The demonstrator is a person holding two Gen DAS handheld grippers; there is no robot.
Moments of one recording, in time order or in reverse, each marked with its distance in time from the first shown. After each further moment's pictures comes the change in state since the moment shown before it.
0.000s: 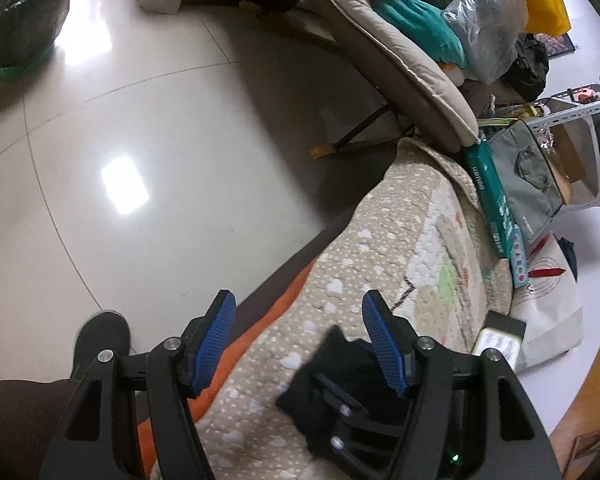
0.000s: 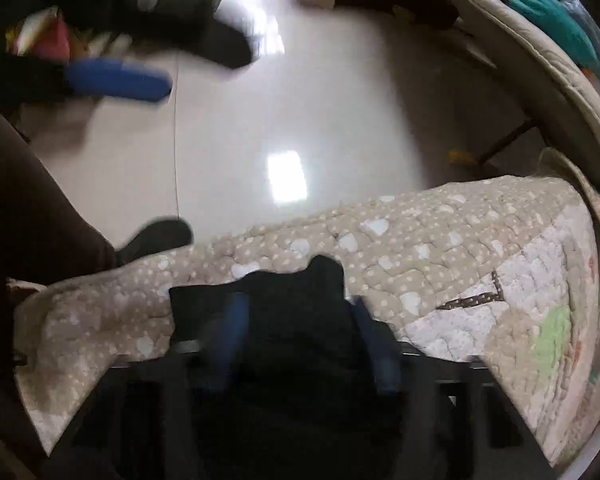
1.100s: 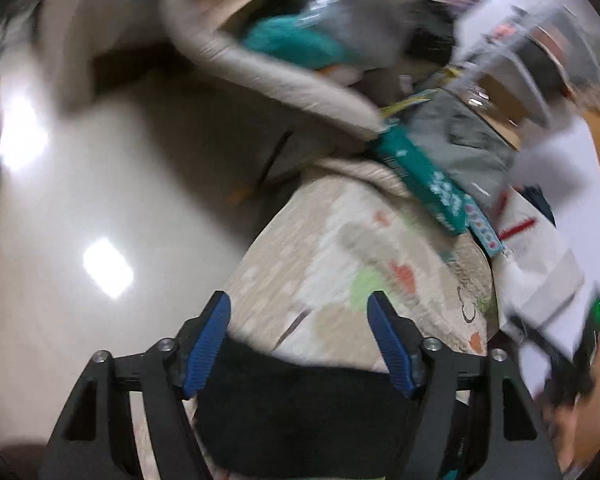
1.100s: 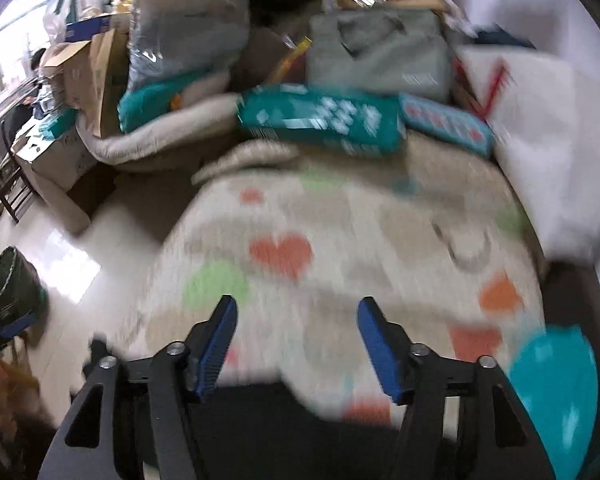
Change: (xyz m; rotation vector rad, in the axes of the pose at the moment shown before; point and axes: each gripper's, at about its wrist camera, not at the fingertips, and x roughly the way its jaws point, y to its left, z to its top) left arm -0.019 -0.155 -0.013 0.360 -0.139 -0.045; right arm -0.185 -0.282 -0.199 0.949 -0.416 -0.287
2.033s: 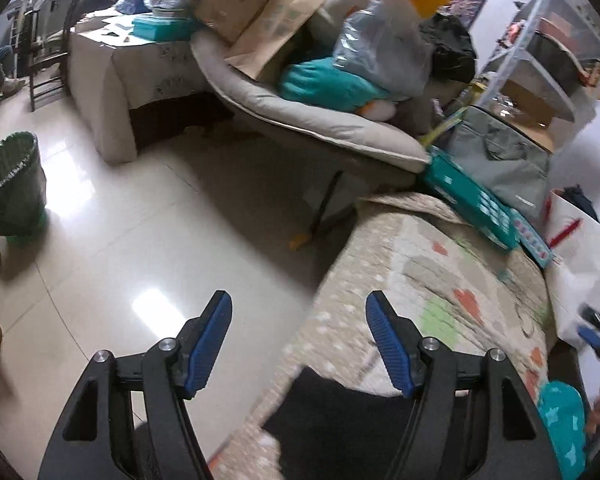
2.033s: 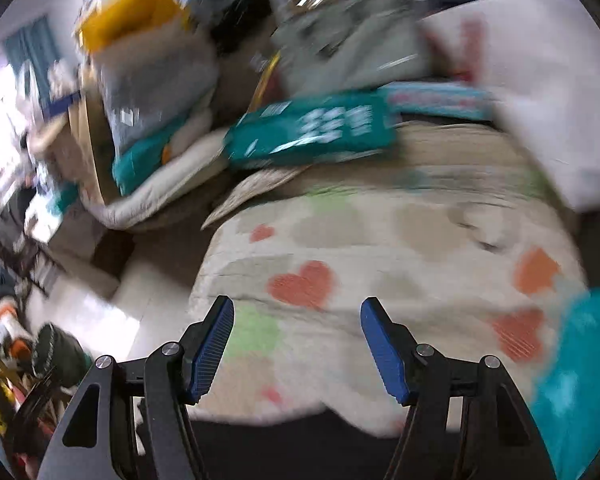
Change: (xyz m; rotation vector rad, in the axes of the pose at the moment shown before) left arm -0.020 0.026 -0.009 0.056 -0.141 0.200; right arm -0.073 -0.094 -0.071 0.353 -0.097 0.089
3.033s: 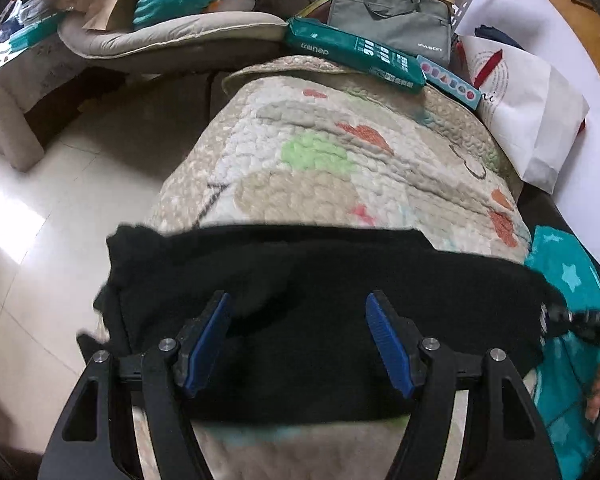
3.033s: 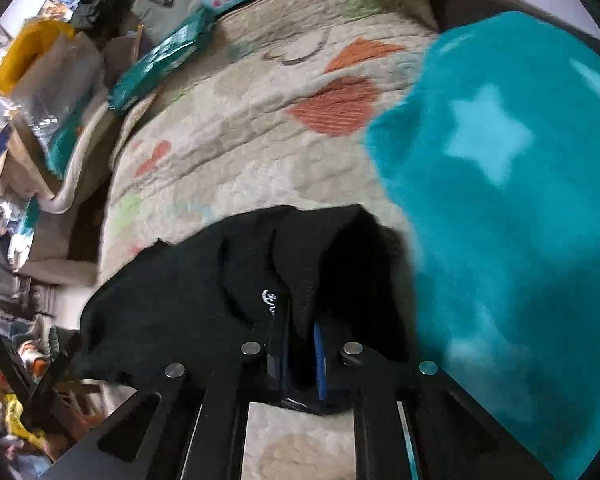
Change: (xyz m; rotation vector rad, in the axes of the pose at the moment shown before) left arm 0.028 -0.114 -0.125 0.315 0.249 -0.160; right arm -0.014 -0.172 -0.142 0.248 0.357 -0.164
